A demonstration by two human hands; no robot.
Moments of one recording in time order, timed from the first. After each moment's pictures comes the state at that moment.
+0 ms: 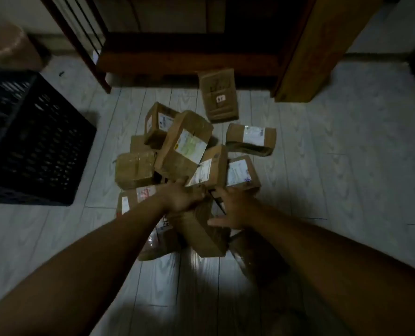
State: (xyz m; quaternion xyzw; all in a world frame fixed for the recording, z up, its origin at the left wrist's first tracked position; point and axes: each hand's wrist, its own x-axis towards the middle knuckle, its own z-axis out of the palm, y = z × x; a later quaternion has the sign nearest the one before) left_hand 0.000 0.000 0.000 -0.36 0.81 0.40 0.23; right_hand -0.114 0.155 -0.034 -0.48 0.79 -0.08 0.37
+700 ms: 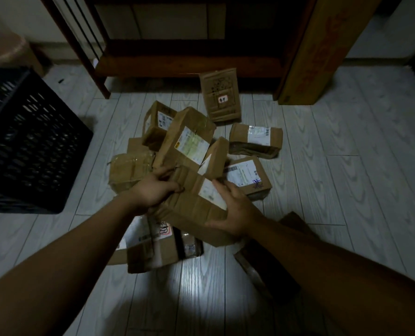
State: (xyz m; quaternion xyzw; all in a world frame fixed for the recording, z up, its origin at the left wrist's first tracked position) left_hand 0.023 -0.035 -0.016 -0.43 0.65 0.62 0.07; right_hand -0.097 0.151 -0.080 -0.43 0.82 -0.18 0.34
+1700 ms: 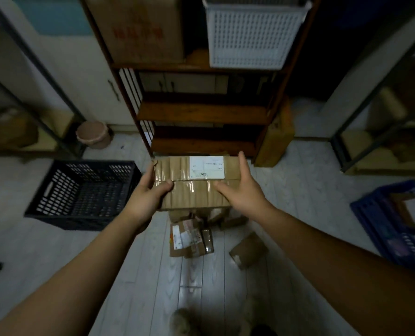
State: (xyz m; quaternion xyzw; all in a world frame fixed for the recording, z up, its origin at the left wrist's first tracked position) left_hand 0.158 0.004 0.602 -0.38 0.62 0.67 -0.15; right_hand 0.002 0.158 0.587 -0.24 0.80 -0.46 0.31
